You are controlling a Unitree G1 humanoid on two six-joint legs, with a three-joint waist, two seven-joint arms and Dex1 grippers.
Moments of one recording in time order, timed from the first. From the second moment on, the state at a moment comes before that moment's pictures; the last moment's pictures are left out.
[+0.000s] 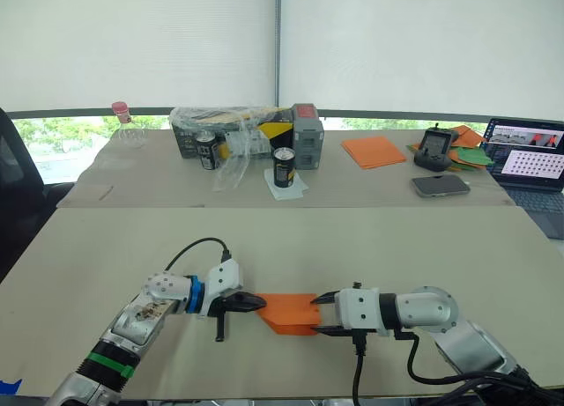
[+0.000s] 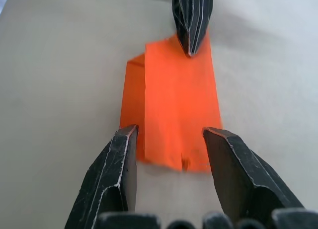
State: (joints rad) left arm -0.30 0.65 -0.29 0.08 -0.23 0.14 -1.16; right arm -0.19 -0.69 0.35 -0.33 -0.01 0.07 1.00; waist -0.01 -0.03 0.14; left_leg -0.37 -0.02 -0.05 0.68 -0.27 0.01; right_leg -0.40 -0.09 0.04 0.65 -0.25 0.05
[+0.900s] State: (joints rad) left arm -0.32 0.66 -0.30 0.16 -0.14 -0.06 -1.13; right arm -0.57 -0.59 0.38 -0.02 0.28 0.76 1.19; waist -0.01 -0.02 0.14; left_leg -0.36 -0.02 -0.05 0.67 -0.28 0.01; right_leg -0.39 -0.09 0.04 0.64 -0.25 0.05
